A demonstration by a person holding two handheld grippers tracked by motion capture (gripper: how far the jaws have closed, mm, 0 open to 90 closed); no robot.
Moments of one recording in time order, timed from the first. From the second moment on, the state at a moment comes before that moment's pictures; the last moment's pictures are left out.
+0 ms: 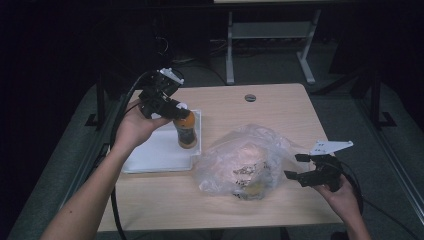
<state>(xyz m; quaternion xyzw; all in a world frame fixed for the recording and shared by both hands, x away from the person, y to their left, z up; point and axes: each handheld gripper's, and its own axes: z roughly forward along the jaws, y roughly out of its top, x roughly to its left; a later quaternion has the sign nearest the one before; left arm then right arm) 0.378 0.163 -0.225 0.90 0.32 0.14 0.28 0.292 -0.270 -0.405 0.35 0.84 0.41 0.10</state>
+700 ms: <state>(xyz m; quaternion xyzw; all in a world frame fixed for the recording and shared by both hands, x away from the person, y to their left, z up) 0.381 0.165 -0.238 0.90 0.32 0.14 0.27 0.292 -0.271 -0.406 0.34 0.84 0.42 0.10</state>
